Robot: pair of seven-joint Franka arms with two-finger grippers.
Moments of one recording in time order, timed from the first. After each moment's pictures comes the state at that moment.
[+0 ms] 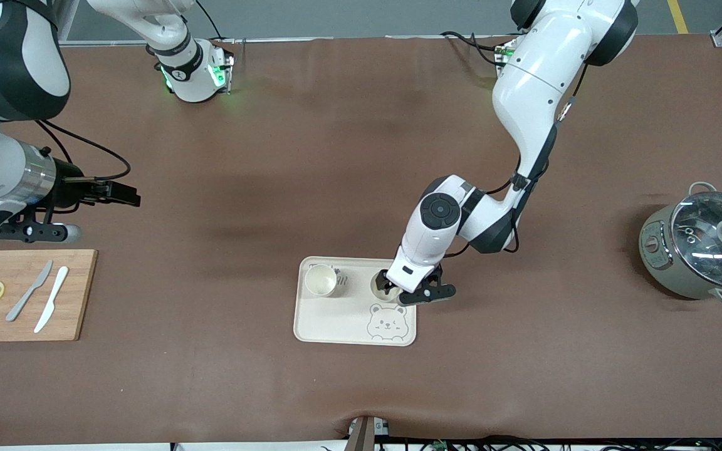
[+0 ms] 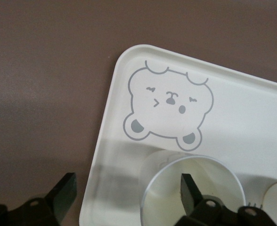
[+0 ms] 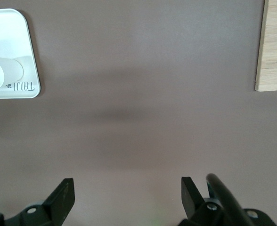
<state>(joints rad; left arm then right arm) -0.47 0.86 -0.14 -1.40 0.18 2.49 -0.87 0.03 0.17 0.04 -1.58 0.10 1.56 0.13</state>
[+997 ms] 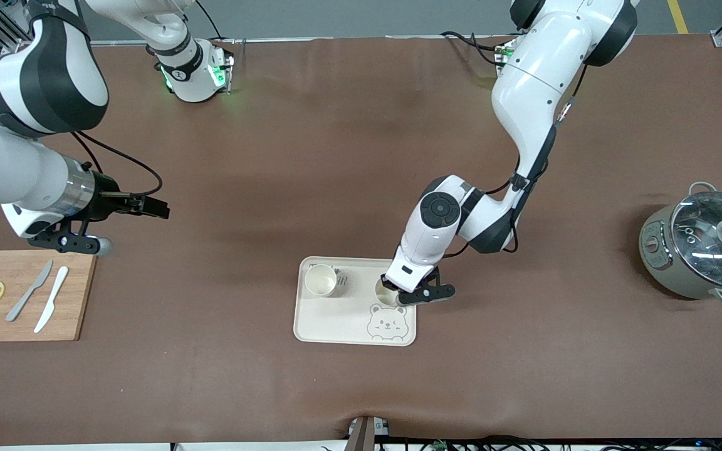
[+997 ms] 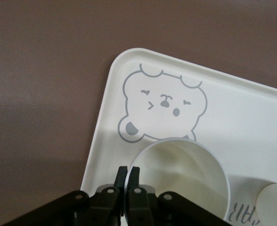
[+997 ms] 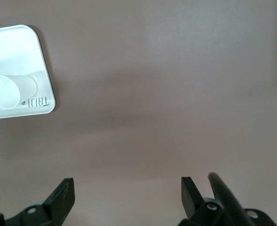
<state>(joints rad) -0.47 0.86 -0.14 -1.40 0.18 2.51 -0.88 0.11 0.22 0.04 -1.58 0.13 1.64 0.30</state>
